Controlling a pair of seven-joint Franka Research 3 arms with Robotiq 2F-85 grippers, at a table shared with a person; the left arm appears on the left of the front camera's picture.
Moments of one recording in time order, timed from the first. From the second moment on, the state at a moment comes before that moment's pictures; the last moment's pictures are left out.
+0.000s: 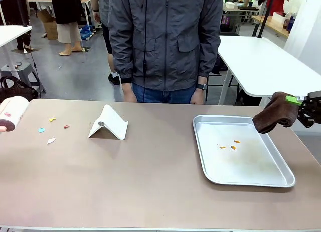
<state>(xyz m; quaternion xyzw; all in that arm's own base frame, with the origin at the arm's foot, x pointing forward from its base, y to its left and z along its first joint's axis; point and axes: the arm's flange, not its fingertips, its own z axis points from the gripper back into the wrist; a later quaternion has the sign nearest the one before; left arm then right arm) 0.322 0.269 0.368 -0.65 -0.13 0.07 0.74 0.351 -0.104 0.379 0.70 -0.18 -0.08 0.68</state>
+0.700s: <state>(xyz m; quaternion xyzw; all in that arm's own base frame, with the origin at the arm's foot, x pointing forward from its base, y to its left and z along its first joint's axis) 0.322 0.269 0.368 -0.65 -0.13 0.07 0.74 0.351 -0.104 0.379 0.70 -0.18 -0.08 0.68</state>
